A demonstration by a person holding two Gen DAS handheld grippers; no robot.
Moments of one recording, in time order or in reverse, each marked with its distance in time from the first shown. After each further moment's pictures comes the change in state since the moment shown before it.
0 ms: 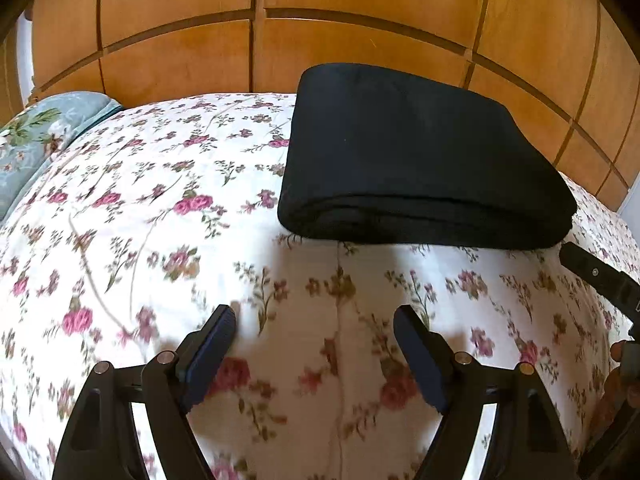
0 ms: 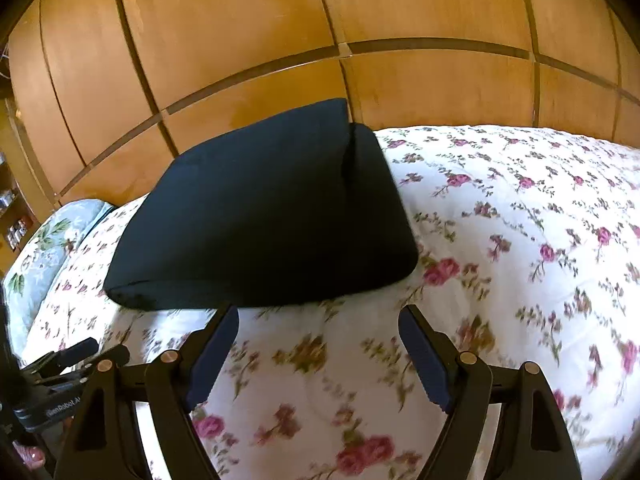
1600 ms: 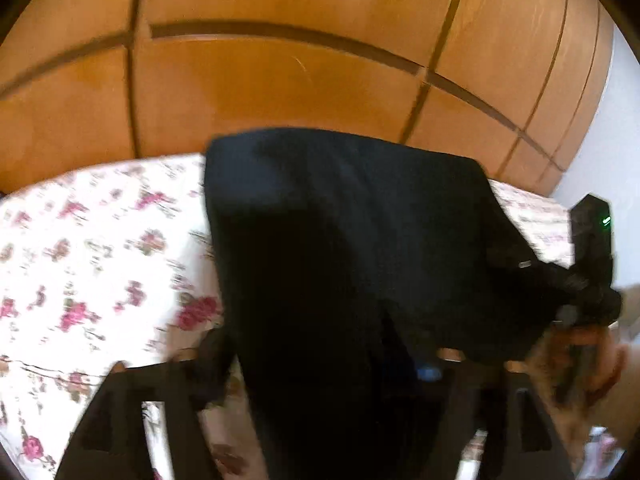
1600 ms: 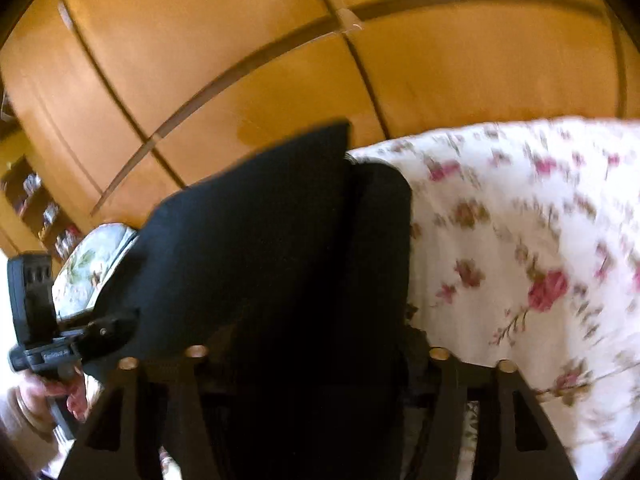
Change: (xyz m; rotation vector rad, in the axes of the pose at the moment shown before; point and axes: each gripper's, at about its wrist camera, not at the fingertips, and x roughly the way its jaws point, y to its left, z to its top) left arm 0.098 -0.006 0.159 0.189 -0.026 -0.294; right arm 0.127 -0.067 0.103 0.136 0.075 0.301
